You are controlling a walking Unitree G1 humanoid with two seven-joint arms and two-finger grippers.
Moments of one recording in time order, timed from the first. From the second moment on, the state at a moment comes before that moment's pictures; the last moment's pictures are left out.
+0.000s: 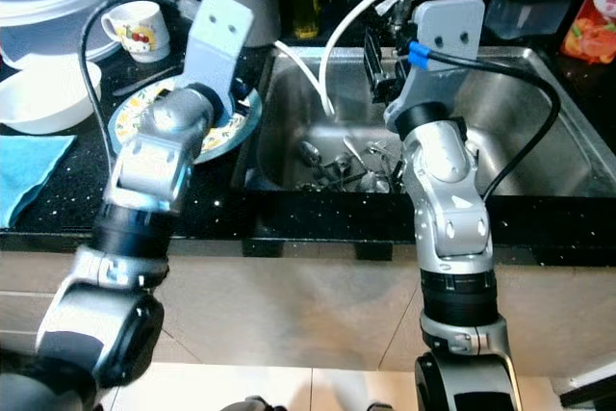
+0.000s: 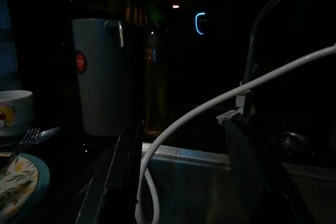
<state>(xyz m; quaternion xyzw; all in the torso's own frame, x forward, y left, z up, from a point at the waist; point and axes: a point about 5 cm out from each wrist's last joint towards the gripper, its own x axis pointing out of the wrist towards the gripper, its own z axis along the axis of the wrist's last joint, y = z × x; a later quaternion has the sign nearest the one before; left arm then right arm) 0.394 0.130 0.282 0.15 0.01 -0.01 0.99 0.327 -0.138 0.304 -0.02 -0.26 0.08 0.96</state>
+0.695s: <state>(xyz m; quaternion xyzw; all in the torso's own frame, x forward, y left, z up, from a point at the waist) 0.423 0.162 0.261 0.05 0.08 0.09 0.99 0.326 -0.138 0.306 -0.02 -0.26 0.08 0.96</state>
